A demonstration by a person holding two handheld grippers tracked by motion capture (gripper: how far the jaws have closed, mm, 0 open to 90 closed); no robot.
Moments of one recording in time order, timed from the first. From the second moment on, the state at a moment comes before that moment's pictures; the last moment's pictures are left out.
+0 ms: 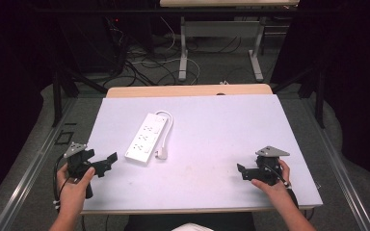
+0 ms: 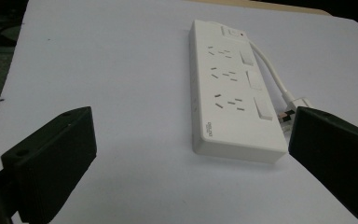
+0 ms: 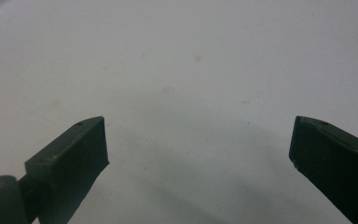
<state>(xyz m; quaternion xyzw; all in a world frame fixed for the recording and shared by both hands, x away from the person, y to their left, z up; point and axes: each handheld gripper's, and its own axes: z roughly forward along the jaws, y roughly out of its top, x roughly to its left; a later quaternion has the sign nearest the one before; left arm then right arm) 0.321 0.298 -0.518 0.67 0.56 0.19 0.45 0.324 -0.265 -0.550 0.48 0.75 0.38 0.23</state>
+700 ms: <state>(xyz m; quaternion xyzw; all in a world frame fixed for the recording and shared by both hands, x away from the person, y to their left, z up) 0.314 0.305 -0.548 0.68 0.56 0.21 0.42 0.324 -0.265 -0.549 0.48 0.75 0.38 0.23</state>
